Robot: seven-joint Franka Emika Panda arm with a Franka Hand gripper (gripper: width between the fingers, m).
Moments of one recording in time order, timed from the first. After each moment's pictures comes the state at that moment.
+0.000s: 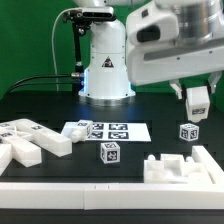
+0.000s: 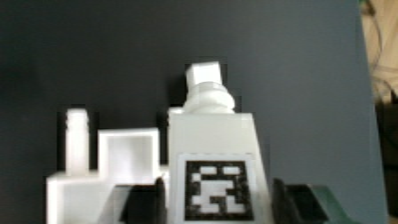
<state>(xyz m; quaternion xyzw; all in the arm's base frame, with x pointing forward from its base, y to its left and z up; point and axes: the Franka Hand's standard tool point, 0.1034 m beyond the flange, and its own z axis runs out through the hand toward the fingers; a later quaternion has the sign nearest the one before) 0.546 0.114 0.140 -0.98 0.05 0.13 0.12</state>
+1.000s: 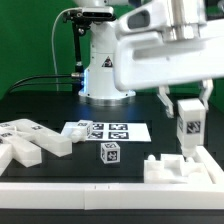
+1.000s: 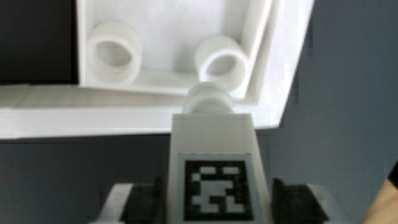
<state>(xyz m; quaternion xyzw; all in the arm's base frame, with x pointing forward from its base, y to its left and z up) 0.595 0.098 0.120 -0.99 -0.05 -0.13 0.06</state>
